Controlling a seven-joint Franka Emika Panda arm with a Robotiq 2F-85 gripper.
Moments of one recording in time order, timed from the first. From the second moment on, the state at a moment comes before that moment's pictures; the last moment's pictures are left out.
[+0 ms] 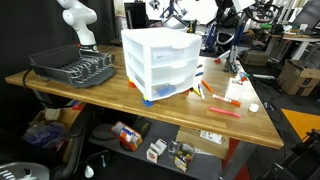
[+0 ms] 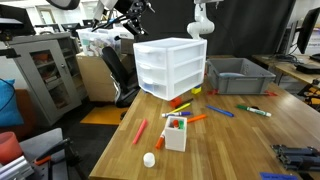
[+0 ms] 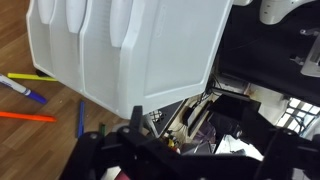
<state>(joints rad) 0.35 -0.10 0.11 -2.46 1.05 3.46 0.52</state>
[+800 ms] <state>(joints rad) 0.46 -0.11 0.11 -2.46 0.98 3.45 0.67</state>
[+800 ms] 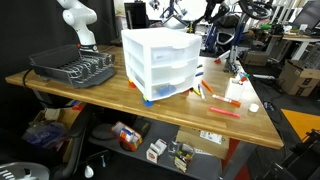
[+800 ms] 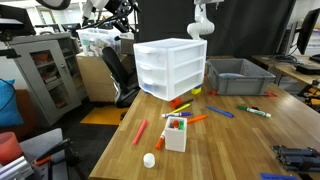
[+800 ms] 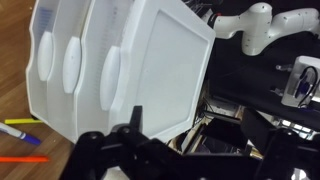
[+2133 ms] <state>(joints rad) 0.62 -0.03 -0.05 -2.62 0.46 3.45 1.33</state>
